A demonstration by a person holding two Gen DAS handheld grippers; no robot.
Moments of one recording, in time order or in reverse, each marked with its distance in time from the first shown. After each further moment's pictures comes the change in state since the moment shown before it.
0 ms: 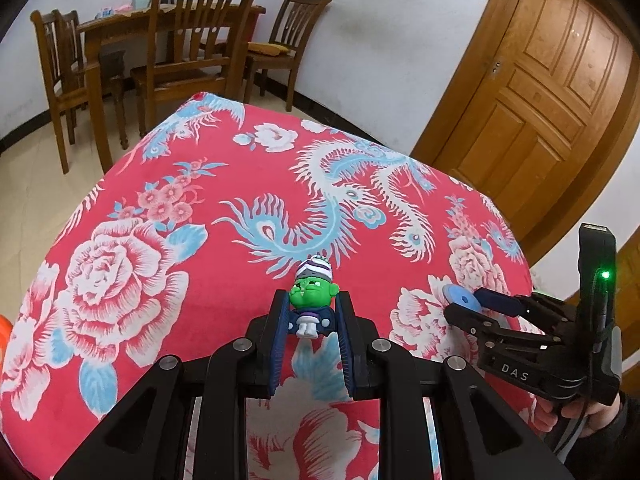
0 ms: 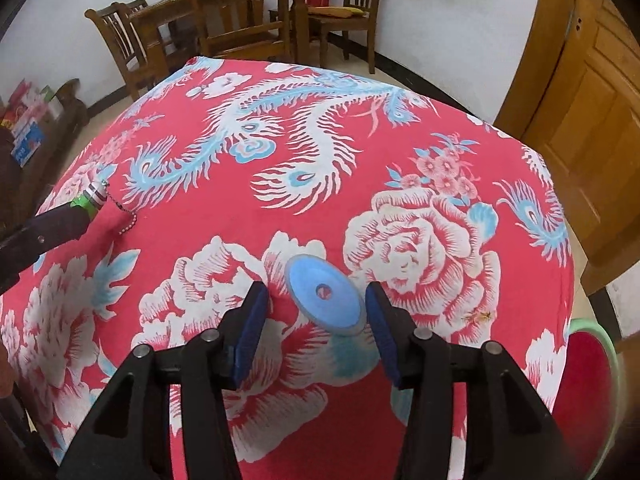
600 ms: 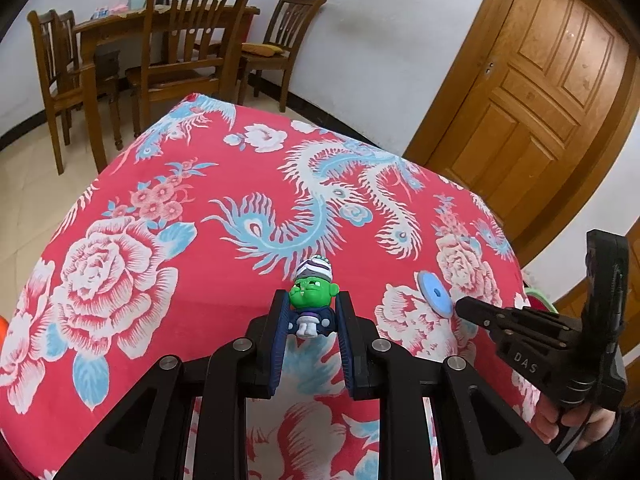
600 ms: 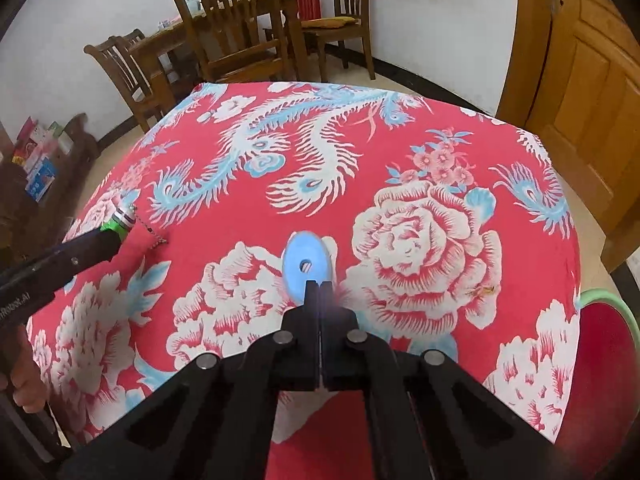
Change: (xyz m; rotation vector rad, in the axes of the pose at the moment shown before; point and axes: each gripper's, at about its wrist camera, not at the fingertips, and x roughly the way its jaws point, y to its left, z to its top) left arm -0.006 -0.008 -0.004 0.003 -0.005 -0.022; right arm -0.019 -0.007 -0.011 0.103 -0.047 0.073
